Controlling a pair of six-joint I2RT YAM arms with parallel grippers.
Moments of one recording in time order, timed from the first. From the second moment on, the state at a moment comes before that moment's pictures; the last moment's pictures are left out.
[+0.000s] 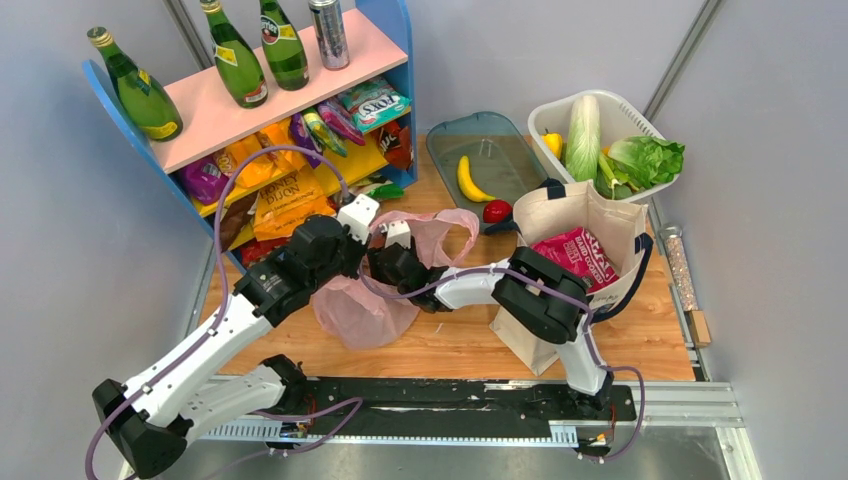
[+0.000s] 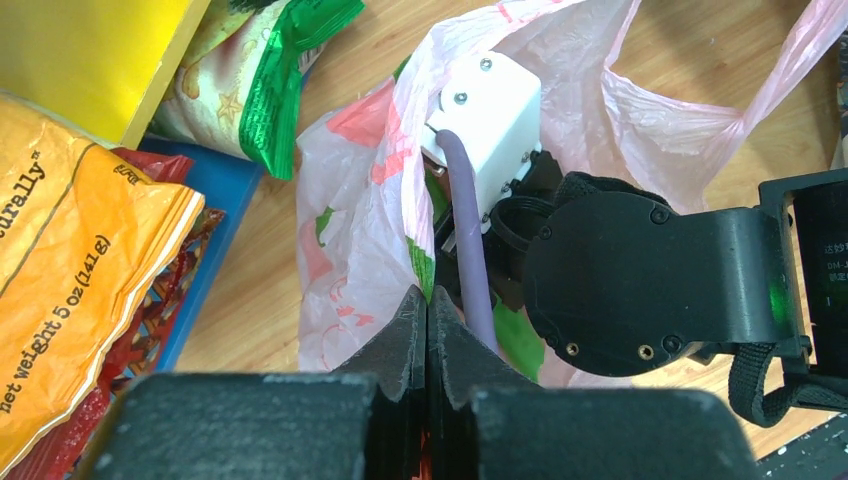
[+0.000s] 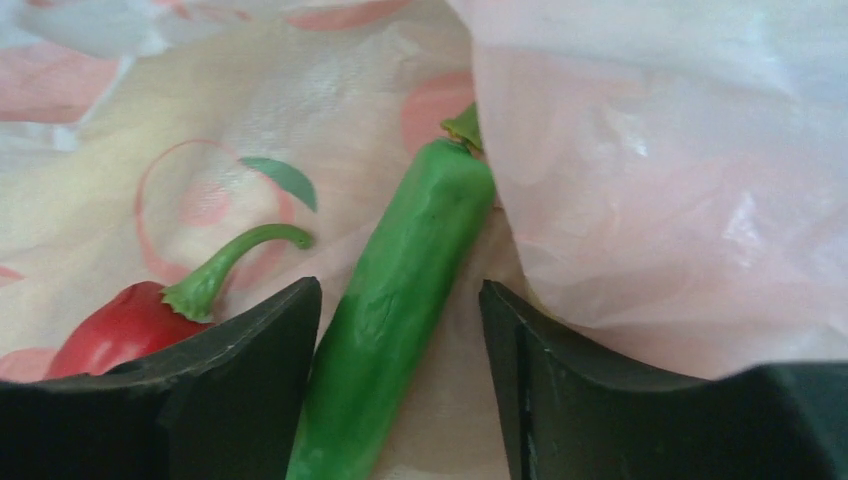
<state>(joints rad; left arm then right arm) -0.70 0.90 0.89 -0.52 -0.19 0.02 1.05 2.08 1.18 0.32 0.42 0.48</state>
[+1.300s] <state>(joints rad) -0.68 1.01 0.89 -0.57 -0.37 0.01 1.03 1.44 0.56 0.75 0.07 0.43</state>
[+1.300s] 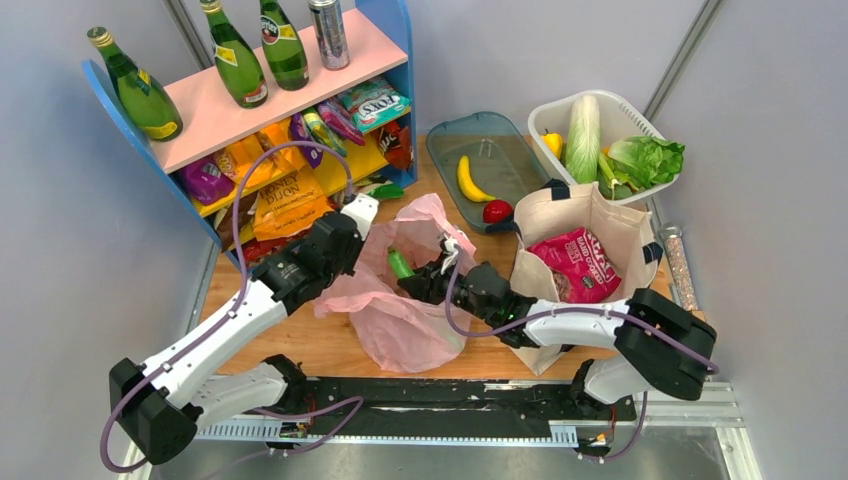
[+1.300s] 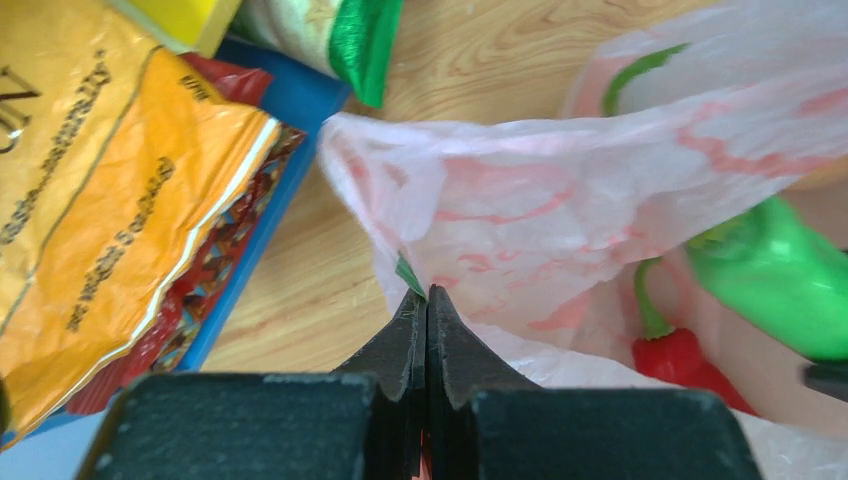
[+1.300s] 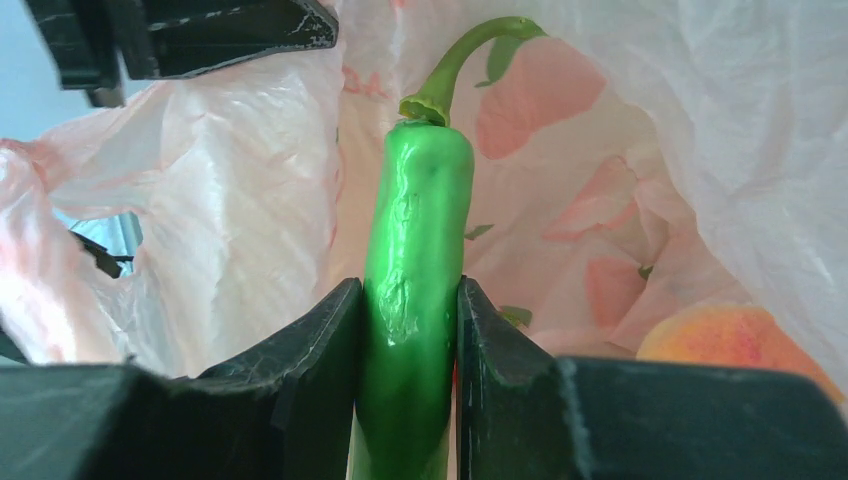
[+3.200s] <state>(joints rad) -0.61 0.84 0.84 -0.47 0.11 0.08 0.97 1.41 0.75 1.18 0.10 0.62</state>
